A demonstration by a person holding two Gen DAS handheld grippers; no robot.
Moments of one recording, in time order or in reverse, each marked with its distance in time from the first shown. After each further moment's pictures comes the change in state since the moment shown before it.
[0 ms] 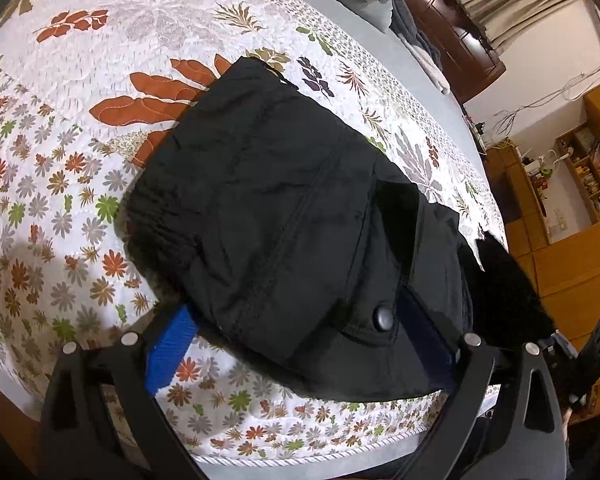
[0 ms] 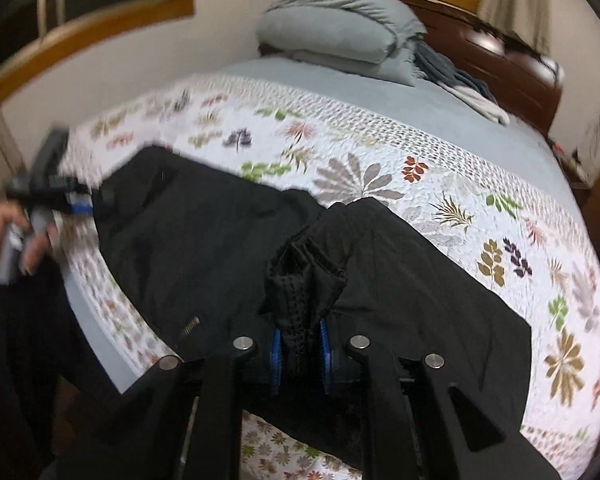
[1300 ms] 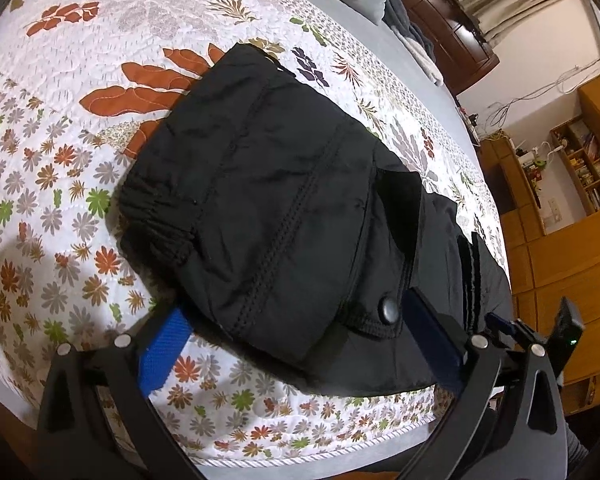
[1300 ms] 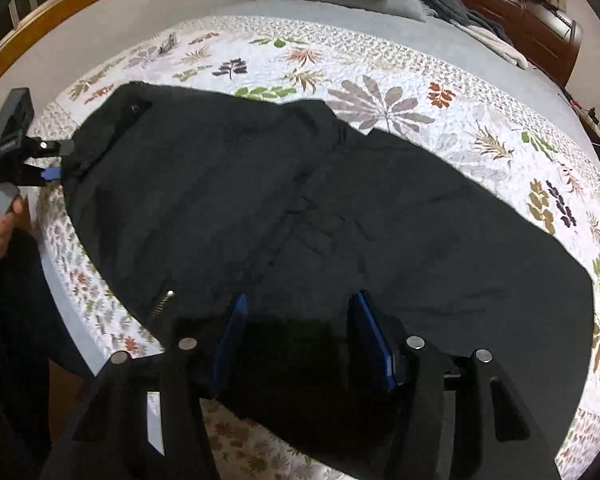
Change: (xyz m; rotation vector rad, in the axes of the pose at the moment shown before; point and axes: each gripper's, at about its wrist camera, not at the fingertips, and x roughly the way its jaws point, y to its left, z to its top) left arm 0.005 0.007 -0.002 0.024 0.029 -0.024; right arm 0.064 -0.001 -0.018 0.098 0.184 0.072
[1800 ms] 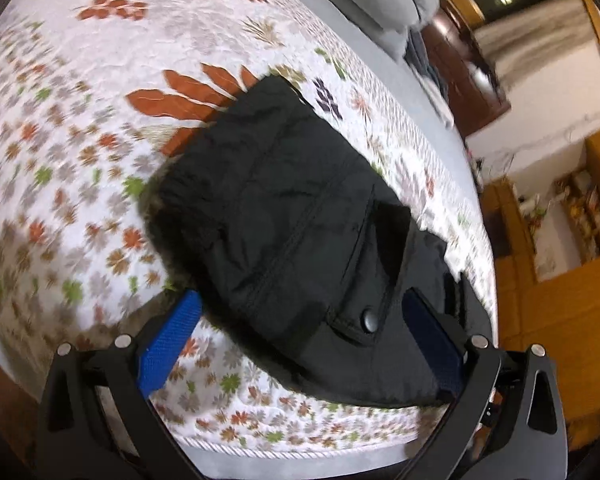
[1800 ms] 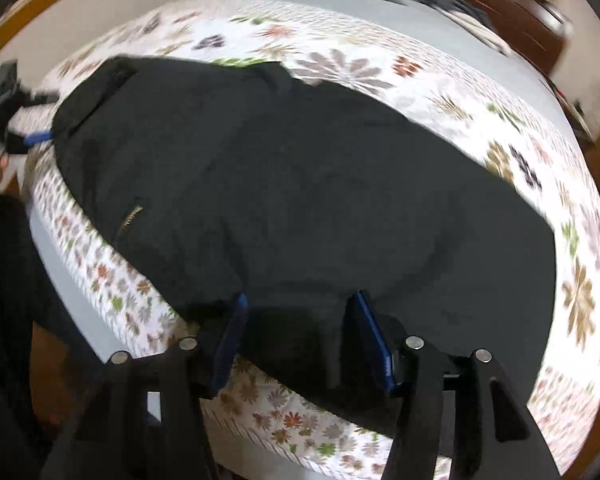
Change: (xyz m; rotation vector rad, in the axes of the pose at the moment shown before) left arm -0.032 0.006 -0.012 -0.165 -0.120 -0.019; right arm -0.023 -0.027 -0.031 -0.038 0.093 -0.068
